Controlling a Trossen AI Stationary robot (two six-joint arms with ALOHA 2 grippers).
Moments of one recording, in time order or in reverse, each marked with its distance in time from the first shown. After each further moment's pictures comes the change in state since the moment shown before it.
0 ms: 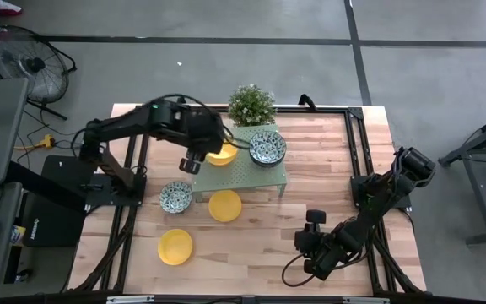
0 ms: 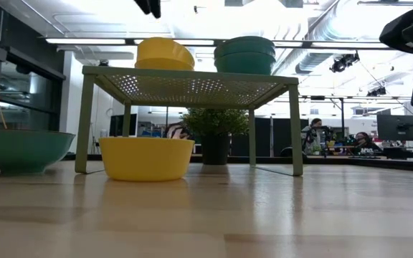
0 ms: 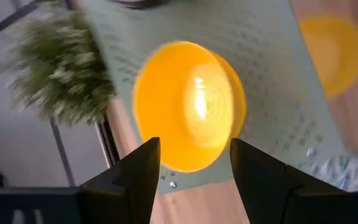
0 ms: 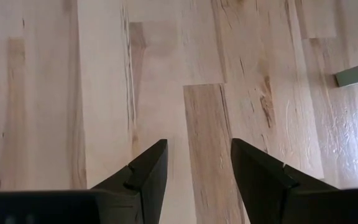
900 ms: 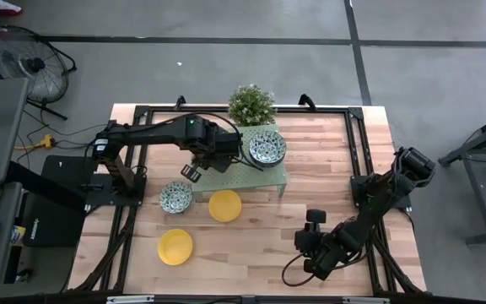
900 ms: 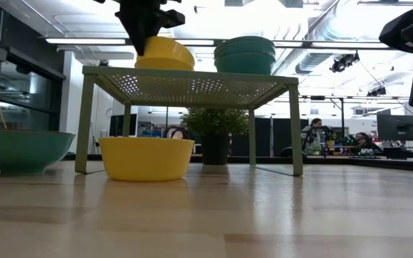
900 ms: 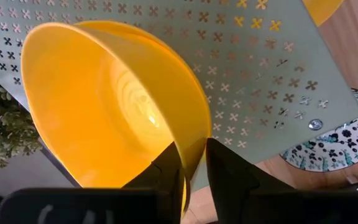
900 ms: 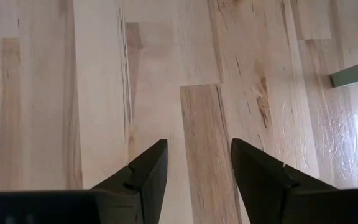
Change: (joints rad) left arm 0.002 0.105 -0.163 -0.008 0.060 0.229; right arm 0.000 0.000 -0.001 -0.007 0.011 0.000
